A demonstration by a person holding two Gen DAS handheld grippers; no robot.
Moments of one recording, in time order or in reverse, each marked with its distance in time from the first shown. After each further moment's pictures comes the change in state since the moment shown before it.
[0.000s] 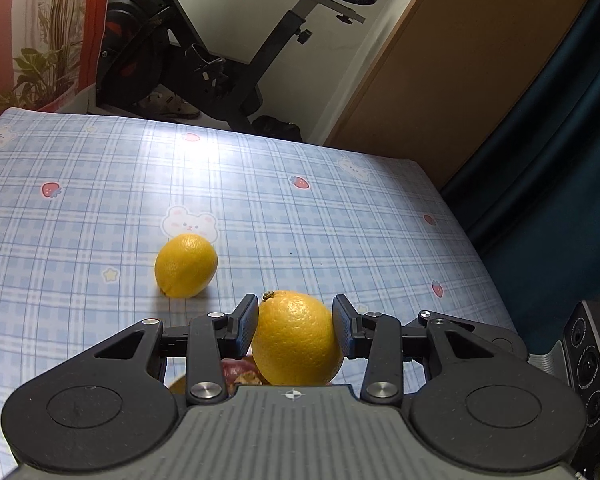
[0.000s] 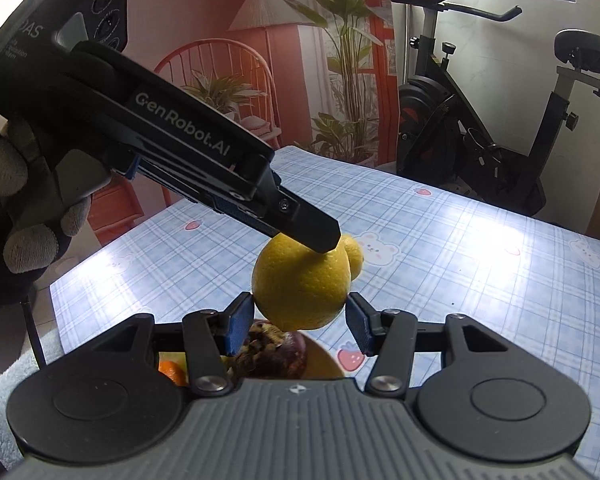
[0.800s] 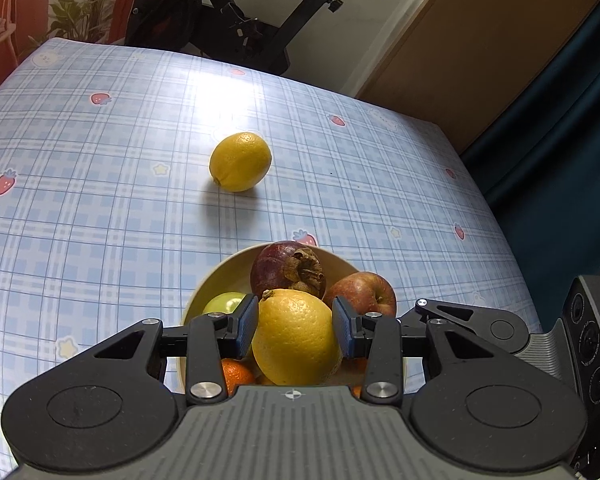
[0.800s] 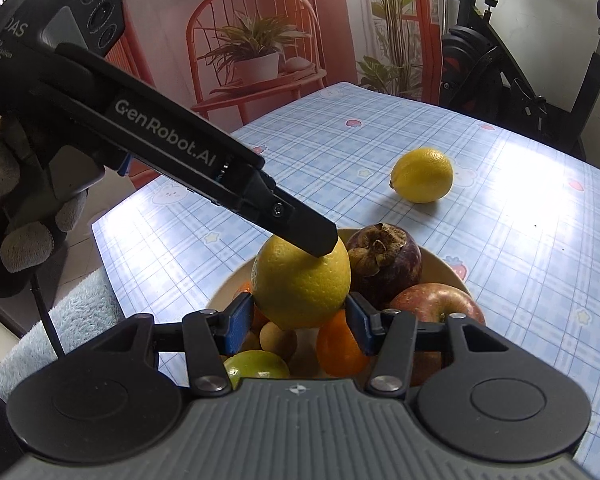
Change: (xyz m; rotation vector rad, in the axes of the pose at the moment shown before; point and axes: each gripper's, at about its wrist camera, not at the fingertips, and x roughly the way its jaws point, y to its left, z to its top) left arm -0.015 0.042 -0.070 -0.072 0.067 0.011; right arm 0.023 0.050 -0.037 -0.004 0.150 0.086
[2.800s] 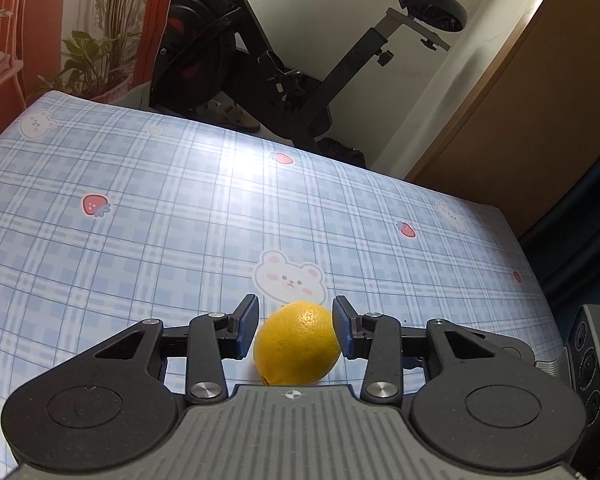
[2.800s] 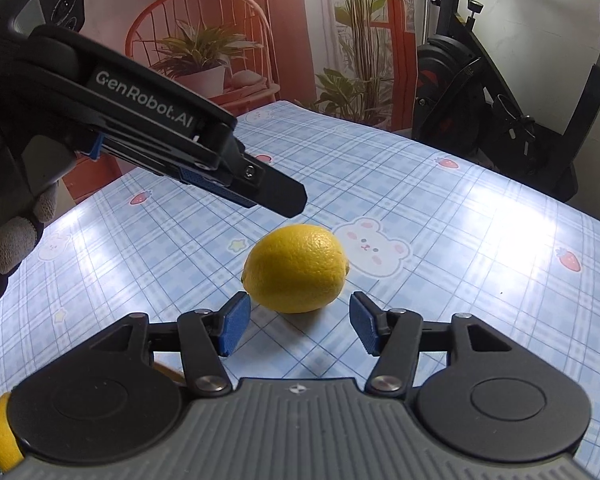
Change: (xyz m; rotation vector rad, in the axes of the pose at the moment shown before) left arm 0.068 0.034 0.104 -0.035 -0.137 0.094; right arm 0.090 -0.111 0.072 -0.032 -0.040 -0.050
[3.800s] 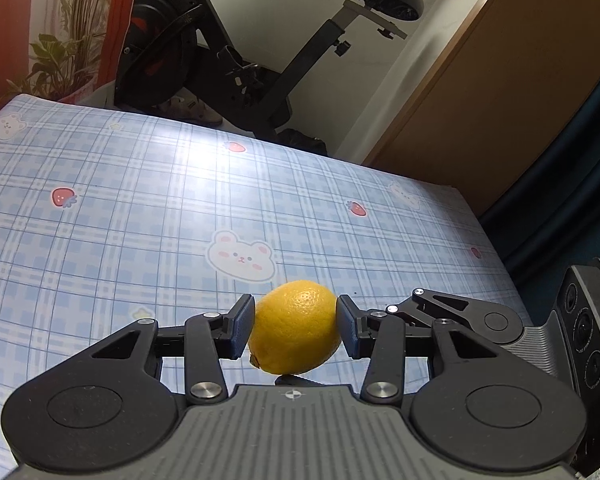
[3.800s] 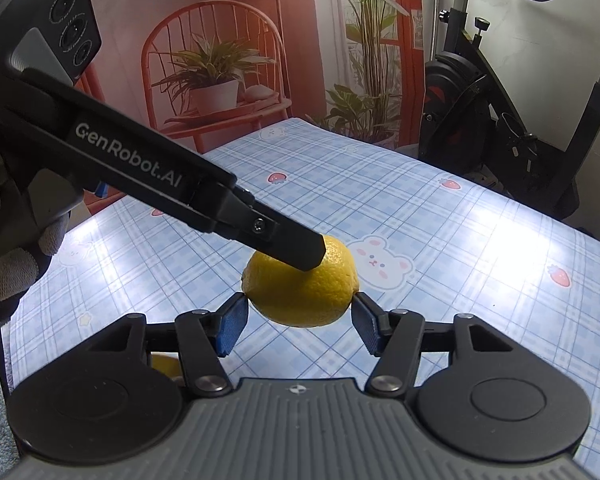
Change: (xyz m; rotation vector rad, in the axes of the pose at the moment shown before) left arm -0.026 -0.024 -0.011 0.045 0.013 -0.096; right arm -0.039 0.016 0.004 -0.026 -0.043 -0.001
